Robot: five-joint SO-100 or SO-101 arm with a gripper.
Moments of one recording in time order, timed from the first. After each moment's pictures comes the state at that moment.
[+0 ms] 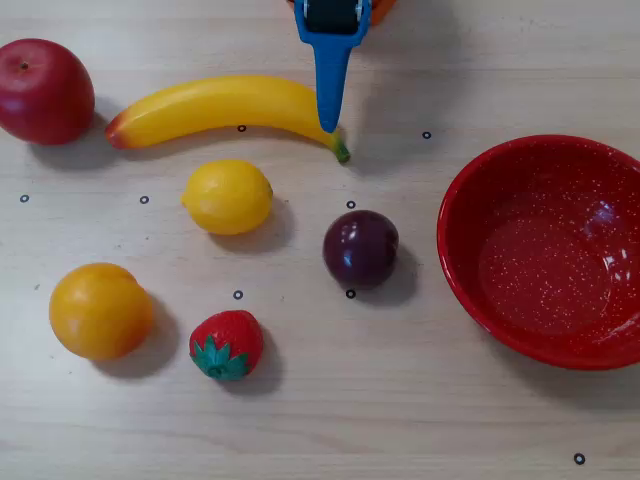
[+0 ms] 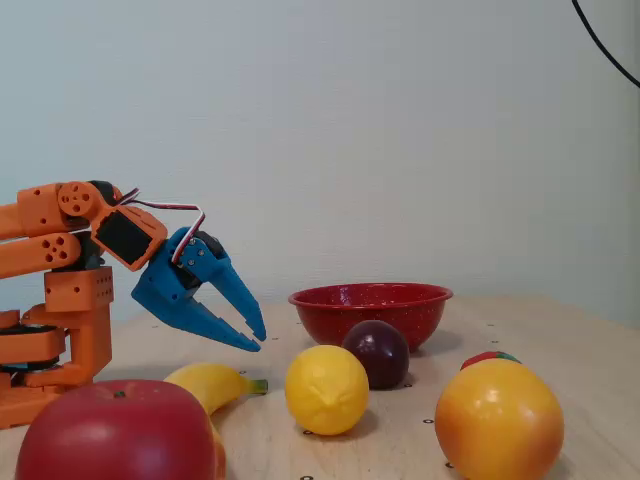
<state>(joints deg) -2.5 184.2 178.1 50.1 4.7</state>
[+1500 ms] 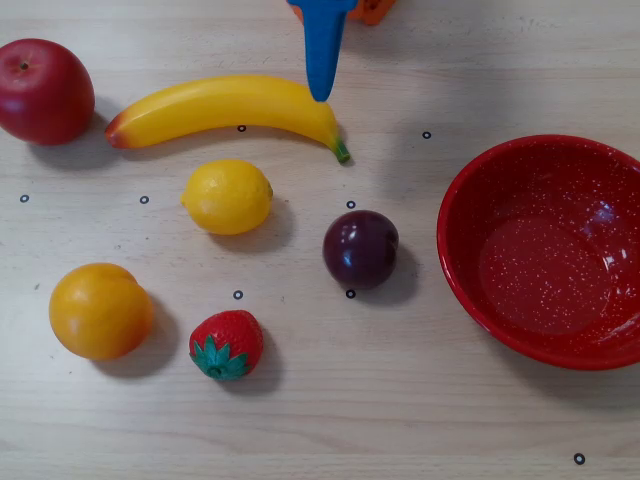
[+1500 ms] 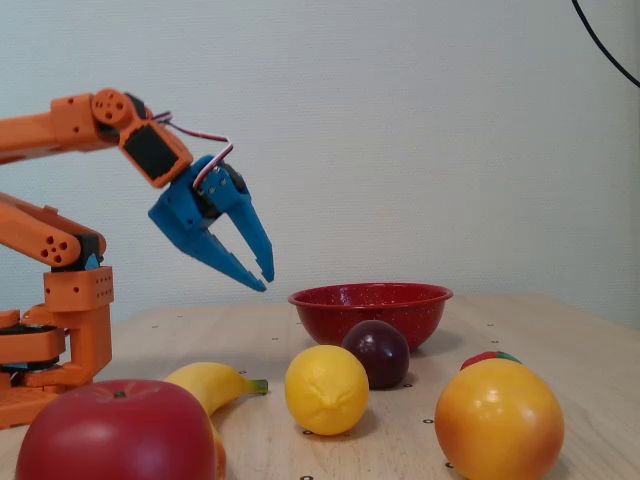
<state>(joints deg) -3.0 147.2 137.8 59.9 3.7</state>
